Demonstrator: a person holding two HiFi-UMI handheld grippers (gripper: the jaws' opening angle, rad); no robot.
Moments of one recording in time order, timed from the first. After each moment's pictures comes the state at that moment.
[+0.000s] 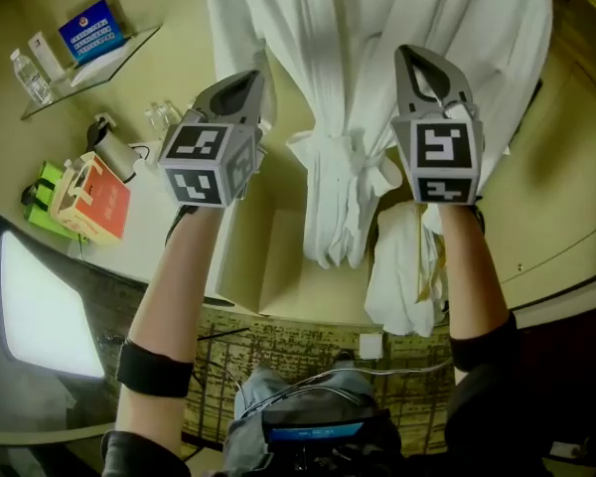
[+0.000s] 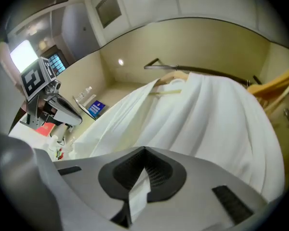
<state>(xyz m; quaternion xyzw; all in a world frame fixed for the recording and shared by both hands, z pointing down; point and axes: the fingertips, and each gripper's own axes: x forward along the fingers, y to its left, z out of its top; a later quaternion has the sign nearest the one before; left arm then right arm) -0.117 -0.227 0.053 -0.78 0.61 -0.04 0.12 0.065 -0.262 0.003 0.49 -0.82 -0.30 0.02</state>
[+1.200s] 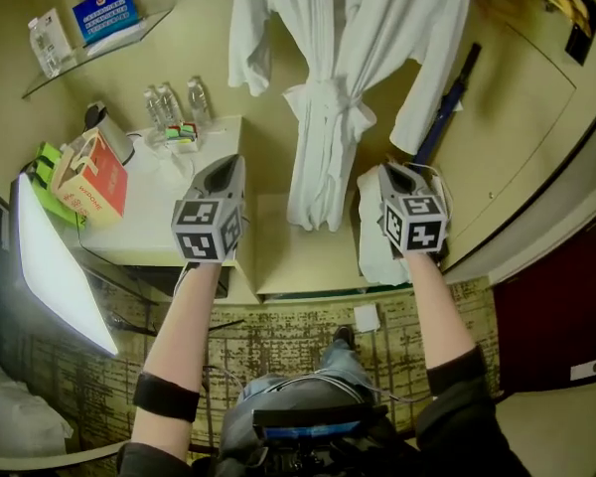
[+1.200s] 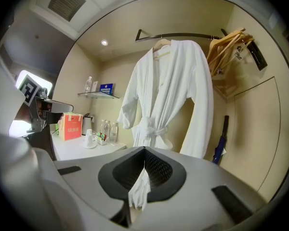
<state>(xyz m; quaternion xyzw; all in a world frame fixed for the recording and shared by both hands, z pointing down) -0.192 -0.018 0.213 -0.81 0.59 -0.04 0.02 0.087 -0.067 0.256 0.53 -0.84 -0.01 0.10</state>
